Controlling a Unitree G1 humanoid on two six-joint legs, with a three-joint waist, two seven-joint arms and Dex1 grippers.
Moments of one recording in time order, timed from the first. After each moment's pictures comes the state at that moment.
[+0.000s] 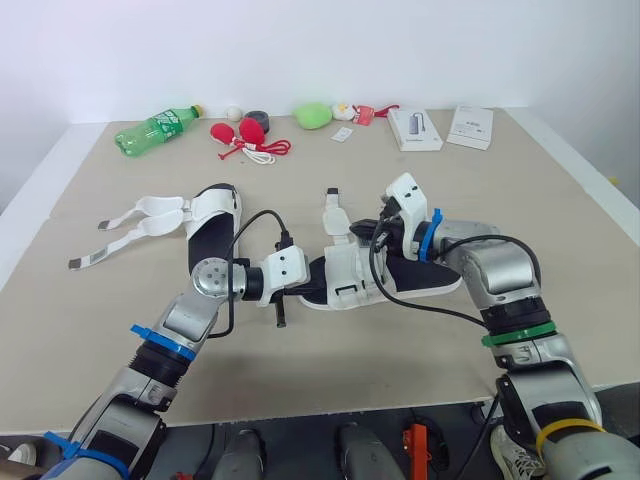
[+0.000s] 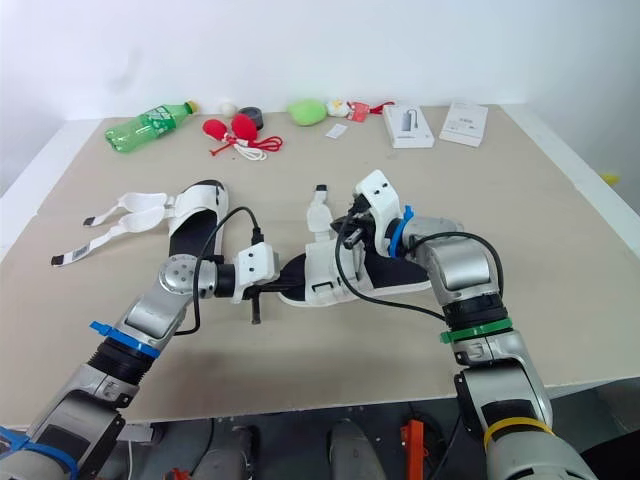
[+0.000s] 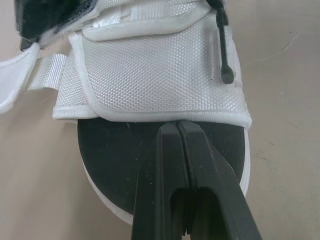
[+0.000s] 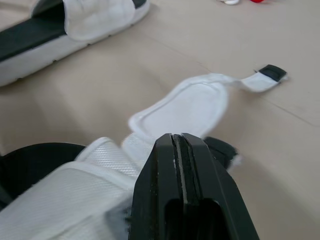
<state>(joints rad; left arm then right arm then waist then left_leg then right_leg) -0.59 0.40 -0.32 0.19 -0.04 0.05 -1.03 -0.81 -0.50 0.16 0.24 0.24 0.65 0.79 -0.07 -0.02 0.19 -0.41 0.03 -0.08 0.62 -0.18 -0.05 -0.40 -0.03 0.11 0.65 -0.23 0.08</state>
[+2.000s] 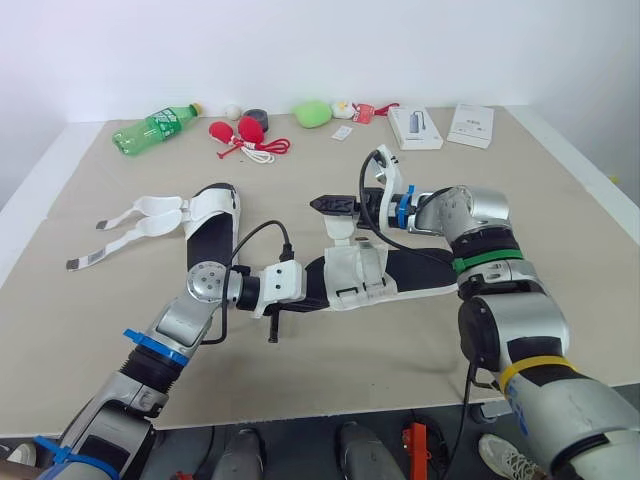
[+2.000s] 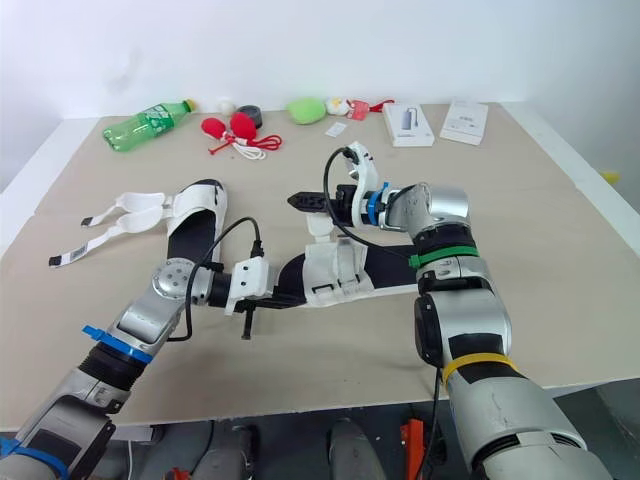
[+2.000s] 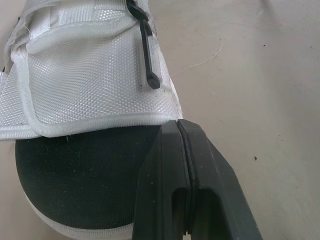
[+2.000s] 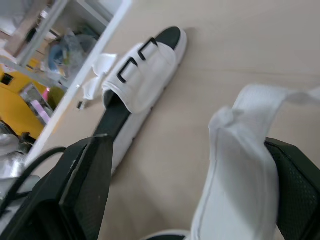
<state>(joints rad) -0.56 0.45 -0.34 0.15 -0.10 0.01 -1.16 -1.25 -0.30 -0.09 0.92 0.42 0.93 0.85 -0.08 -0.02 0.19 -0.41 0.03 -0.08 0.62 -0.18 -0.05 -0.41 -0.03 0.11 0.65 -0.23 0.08</state>
